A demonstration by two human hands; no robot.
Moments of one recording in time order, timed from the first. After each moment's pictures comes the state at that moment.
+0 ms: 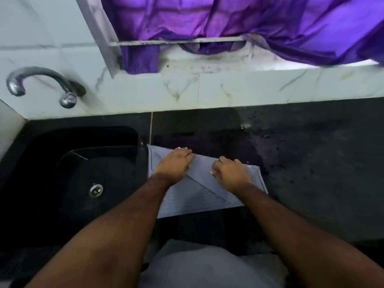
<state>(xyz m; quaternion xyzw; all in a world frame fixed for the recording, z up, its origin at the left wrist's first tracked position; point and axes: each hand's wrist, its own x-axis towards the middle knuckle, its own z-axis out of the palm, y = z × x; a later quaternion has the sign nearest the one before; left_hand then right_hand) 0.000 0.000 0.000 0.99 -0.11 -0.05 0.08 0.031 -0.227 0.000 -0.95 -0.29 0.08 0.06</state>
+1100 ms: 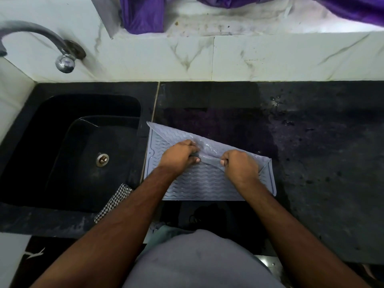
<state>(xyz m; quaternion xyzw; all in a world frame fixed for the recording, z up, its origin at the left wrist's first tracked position) -0.002 -0.032 -0.026 0.97 0.06 -0.12 0.20 0.049 -0.238 -0.025 -0.96 -0.16 0.15 0.16</state>
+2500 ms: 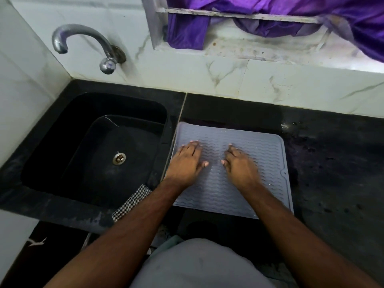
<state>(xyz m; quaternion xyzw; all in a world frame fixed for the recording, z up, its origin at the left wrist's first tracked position) -0.038 -0.004 -0.016 0.99 0.10 -0.03 0.12 0.065 -0.181 -0.032 -0.94 -0.32 0.10 0.11</state>
